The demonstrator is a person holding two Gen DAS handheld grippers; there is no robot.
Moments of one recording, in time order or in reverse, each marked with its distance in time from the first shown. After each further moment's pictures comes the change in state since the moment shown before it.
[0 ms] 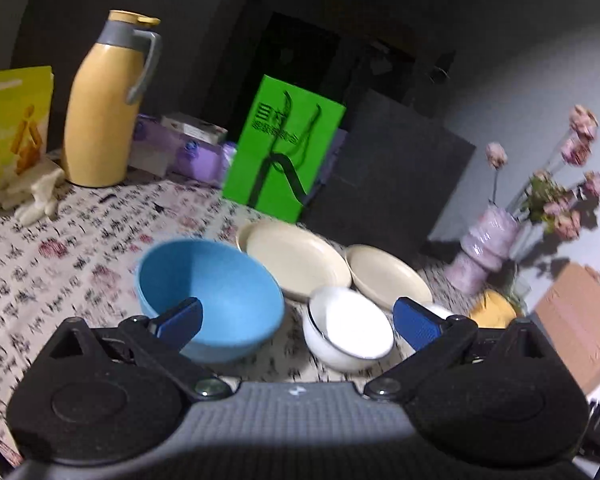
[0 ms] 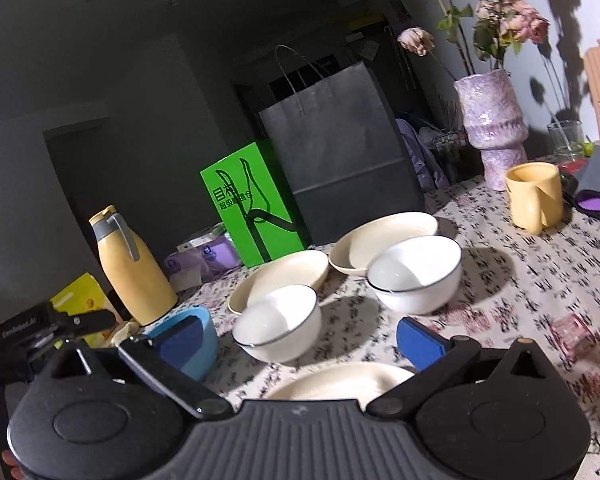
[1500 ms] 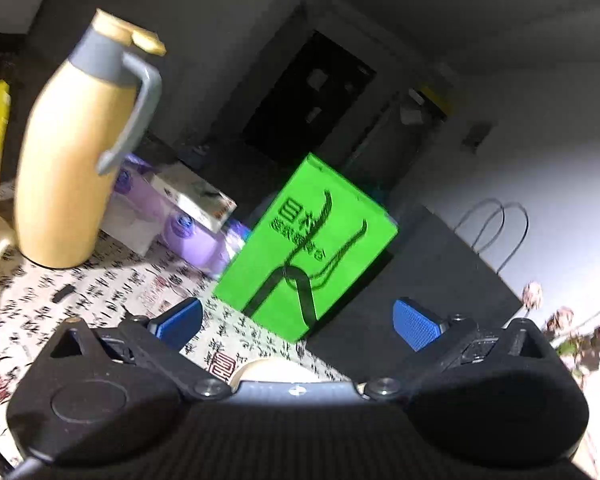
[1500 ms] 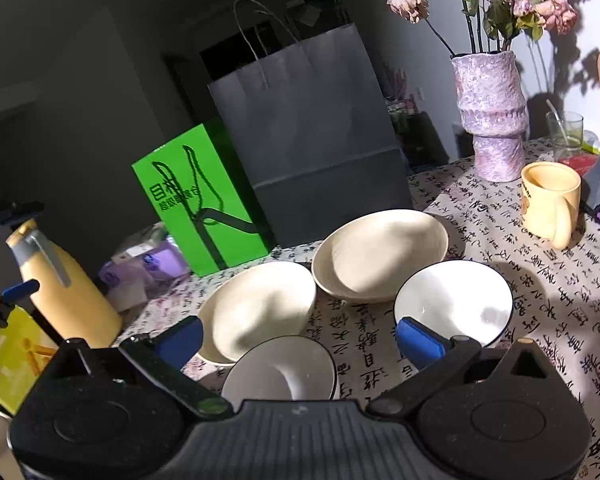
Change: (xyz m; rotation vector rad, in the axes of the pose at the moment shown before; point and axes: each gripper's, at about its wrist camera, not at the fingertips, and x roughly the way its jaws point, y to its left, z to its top) left arm 0.136 0.065 0.175 -0.220 -0.019 -0.066; right arm 0.131 0.053 0.068 0.065 0.107 -0.237
